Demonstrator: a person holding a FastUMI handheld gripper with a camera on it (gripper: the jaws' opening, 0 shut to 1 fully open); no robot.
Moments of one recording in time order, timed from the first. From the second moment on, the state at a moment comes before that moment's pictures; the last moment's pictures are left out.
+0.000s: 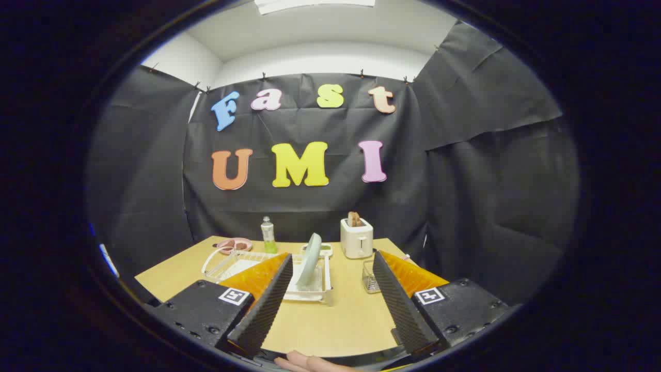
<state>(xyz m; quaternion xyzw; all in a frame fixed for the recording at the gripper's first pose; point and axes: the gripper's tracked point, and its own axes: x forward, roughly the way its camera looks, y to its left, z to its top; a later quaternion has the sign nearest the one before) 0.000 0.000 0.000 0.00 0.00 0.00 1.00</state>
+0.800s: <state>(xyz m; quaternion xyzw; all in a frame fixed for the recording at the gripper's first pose) 0.025 0.002 -0.020 0.00 0.03 0.00 1.00</state>
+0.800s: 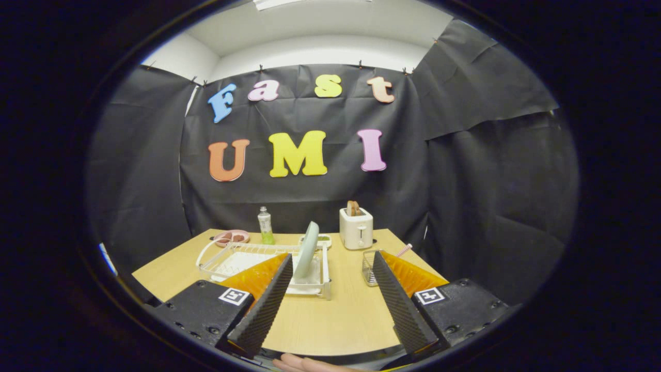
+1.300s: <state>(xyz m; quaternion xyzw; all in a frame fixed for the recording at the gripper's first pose) 0.129 0.029 -0.004 -0.04 0.10 0.03 0.99</state>
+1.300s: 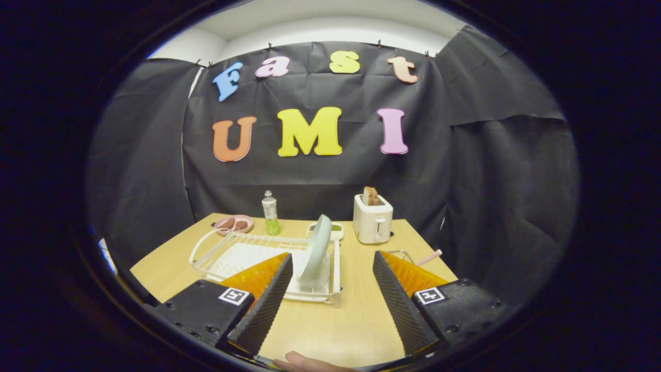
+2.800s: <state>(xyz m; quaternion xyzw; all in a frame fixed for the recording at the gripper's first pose) 0.333 0.060 -0.006 -0.25 0.47 -0.13 0.83</state>
